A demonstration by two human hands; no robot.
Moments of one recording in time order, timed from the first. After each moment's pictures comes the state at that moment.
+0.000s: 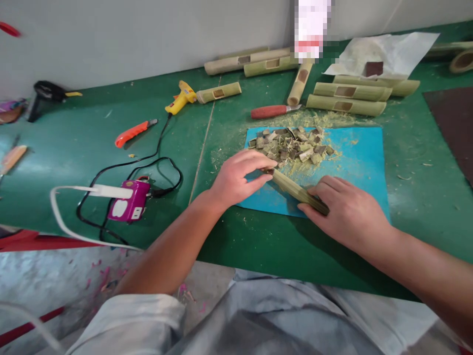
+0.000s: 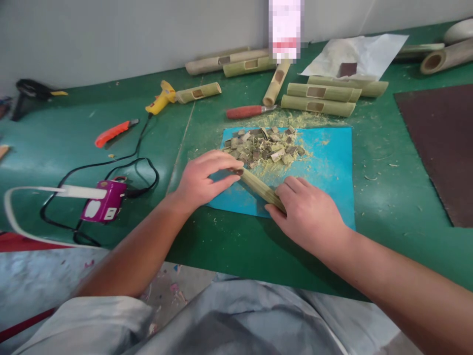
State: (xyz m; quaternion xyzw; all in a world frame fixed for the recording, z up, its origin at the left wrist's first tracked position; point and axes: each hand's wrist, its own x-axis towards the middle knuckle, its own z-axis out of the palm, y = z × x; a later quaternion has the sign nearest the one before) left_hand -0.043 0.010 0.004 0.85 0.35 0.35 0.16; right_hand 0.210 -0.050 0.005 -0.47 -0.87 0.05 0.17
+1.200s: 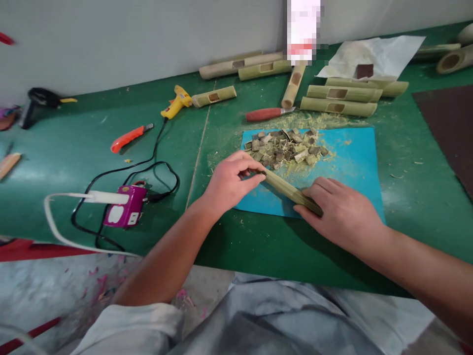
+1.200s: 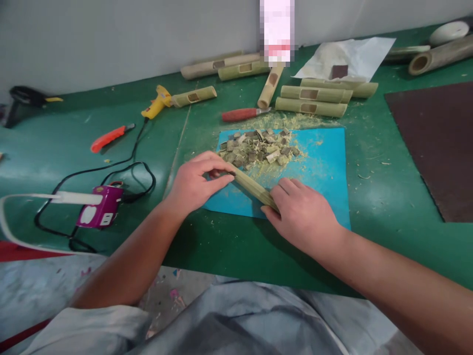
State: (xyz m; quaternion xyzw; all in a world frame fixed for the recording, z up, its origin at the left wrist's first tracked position) left_hand -0.039 0.003 0.014 0.78 0.48 0.32 0.25; right_hand 0.208 -0.052 0.006 -0.46 -0.87 0.02 0.15
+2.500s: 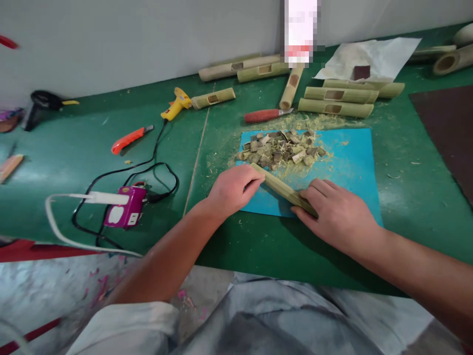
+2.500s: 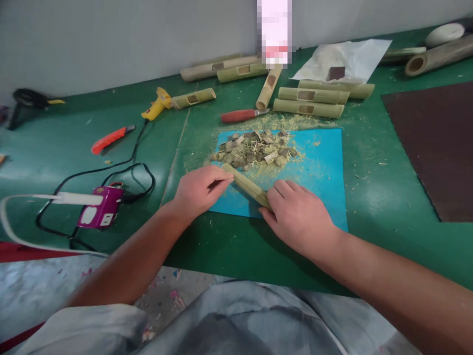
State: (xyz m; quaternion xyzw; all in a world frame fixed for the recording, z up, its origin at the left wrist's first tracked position) left_hand -0.043 -0.004 -0.005 0.87 0.39 0.29 0.05; right_hand 0.206 -0.054 0.004 -0.45 -0.88 -0.01 0.16
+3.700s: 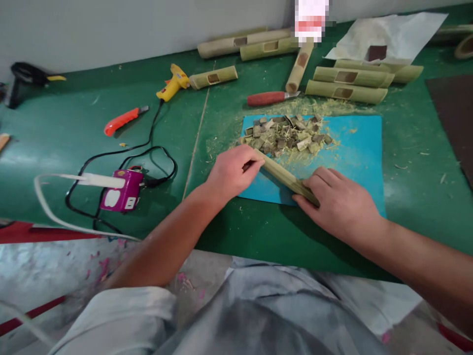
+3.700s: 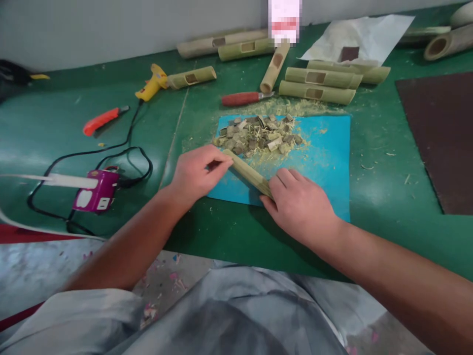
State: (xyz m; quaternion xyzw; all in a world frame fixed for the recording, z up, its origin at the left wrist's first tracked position) left_hand -0.031 -0.006 -0.003 0.85 0.42 0.31 0.08; right_hand 0.204 -0.054 0.005 -0.46 -0.88 -0.01 0.13
